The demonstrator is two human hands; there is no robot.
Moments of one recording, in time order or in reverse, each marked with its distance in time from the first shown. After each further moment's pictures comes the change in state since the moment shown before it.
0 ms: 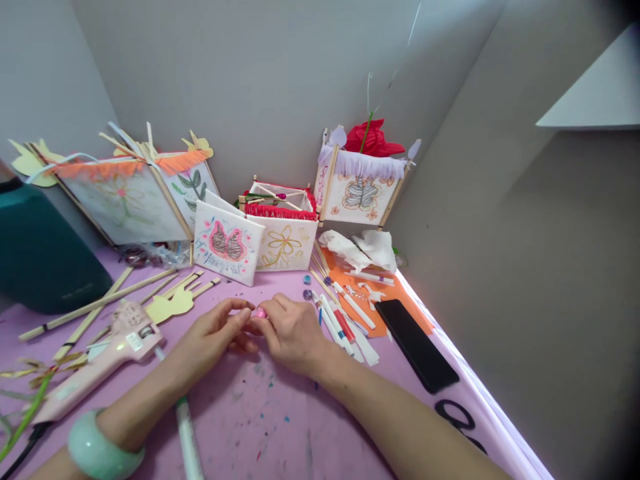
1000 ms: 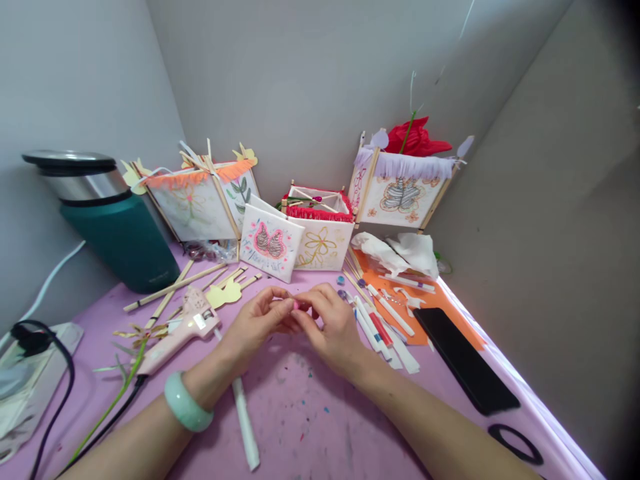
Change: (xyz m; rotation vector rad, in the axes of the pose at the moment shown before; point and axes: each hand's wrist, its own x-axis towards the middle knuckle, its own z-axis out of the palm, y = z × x) left_hand -0.010 0.013 0.007 -0.263 0.000 0.130; right_hand 0.000 -0.012 -0.005 0.453 0.214 0.085
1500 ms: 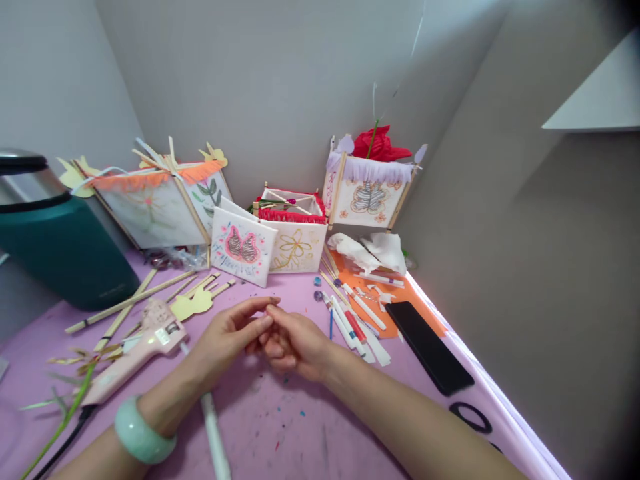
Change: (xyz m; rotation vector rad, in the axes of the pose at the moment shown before) left_hand 0.000 -0.003 -0.002 0.260 0.028 0.005; right_hand 0.006 -0.004 0.016 1.311 -0.457 1.035
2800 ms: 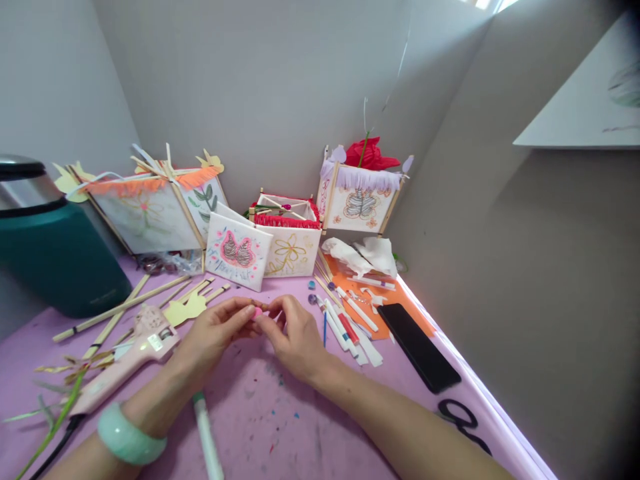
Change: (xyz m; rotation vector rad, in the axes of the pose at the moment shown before) left_hand 0.007 -0.004 -0.012 -0.229 0.037 -0.037; right_hand -0.009 0.008 -0.005 -1.163 0.568 -0.831
